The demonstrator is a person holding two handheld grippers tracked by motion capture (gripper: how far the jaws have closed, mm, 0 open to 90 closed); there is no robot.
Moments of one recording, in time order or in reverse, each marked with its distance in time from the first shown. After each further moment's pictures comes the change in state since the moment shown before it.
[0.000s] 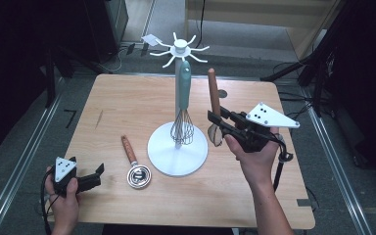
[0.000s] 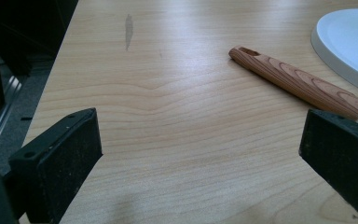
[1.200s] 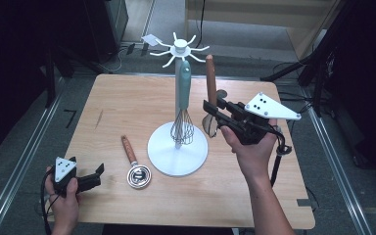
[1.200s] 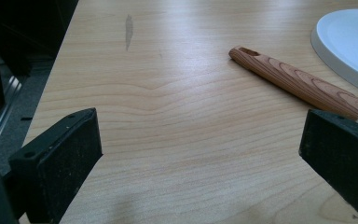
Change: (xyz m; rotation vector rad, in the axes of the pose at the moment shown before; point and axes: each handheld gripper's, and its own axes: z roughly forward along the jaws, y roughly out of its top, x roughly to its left) left arm 0.000 0.000 0.000 -0.001 -0.001 -0.001; right arm 0.007 0.025 0.007 -0.056 0.016 -0.008
